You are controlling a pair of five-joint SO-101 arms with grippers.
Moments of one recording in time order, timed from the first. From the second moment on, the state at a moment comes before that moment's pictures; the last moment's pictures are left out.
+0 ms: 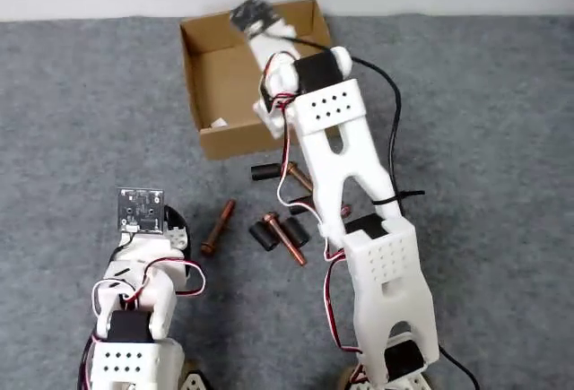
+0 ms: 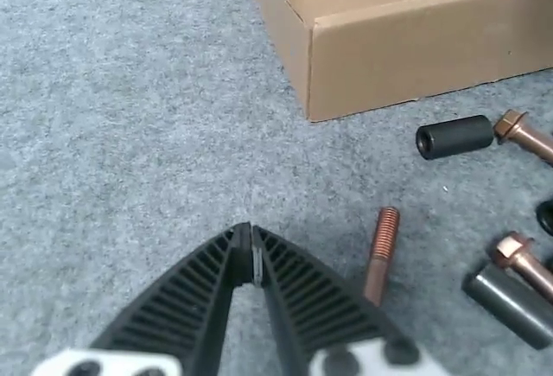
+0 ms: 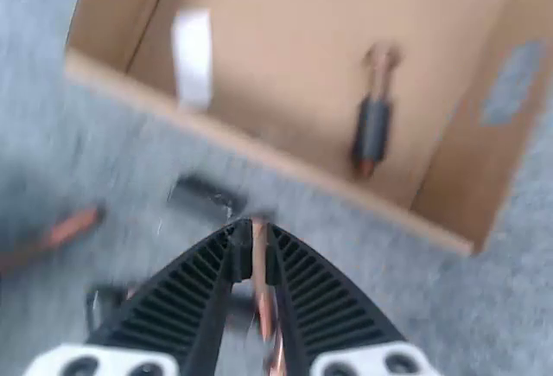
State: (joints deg) left arm -3.9 -85.8 97.3 37.1 6.1; right arm -25.8 42.3 -65.9 99.6 17.9
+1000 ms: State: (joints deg) left arm -3.9 -85.6 97.3 37.1 6.1; right arm -32.4 56.6 -53.2 88.7 34.4
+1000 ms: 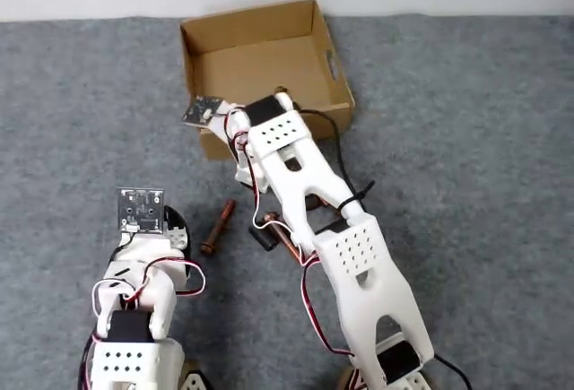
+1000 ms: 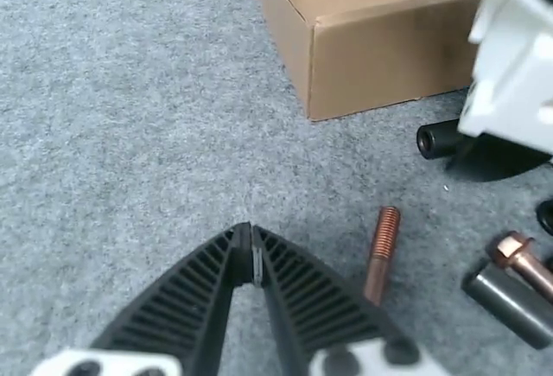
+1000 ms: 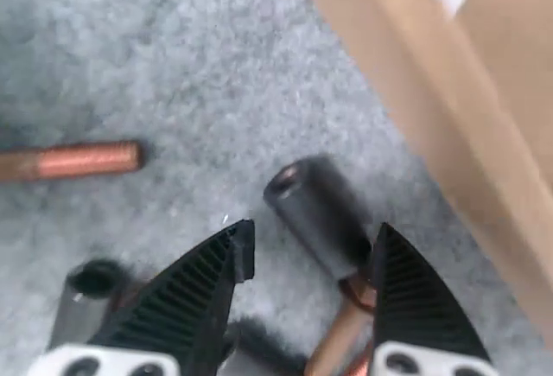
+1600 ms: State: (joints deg) left arm -3.9 -85.6 97.3 37.1 6.4; right arm -32.2 55.3 -53.0 93.2 28.9
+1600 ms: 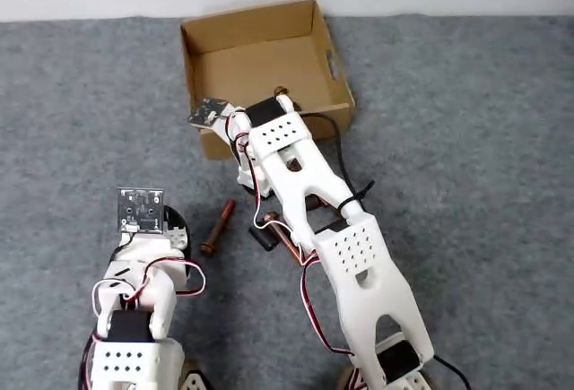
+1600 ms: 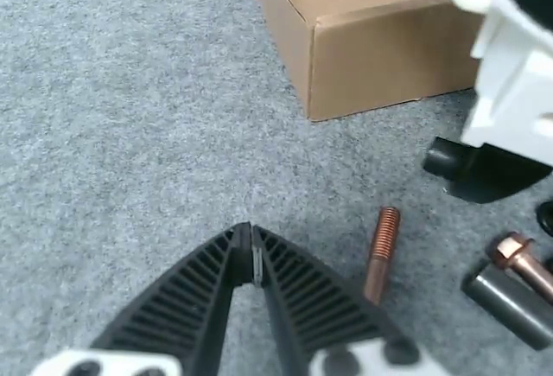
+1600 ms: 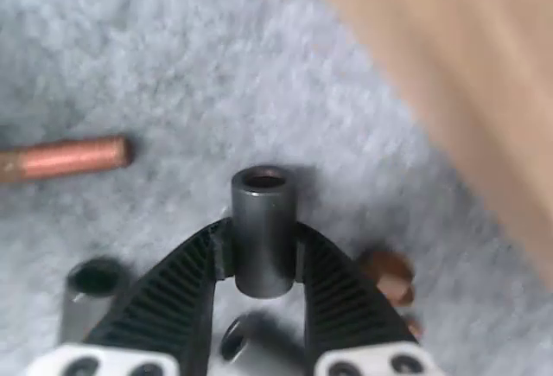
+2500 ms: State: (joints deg) left arm -2.5 -85.6 97.3 37.1 6.4; right arm -21.3 1.3 -21.2 100.4 -0.3
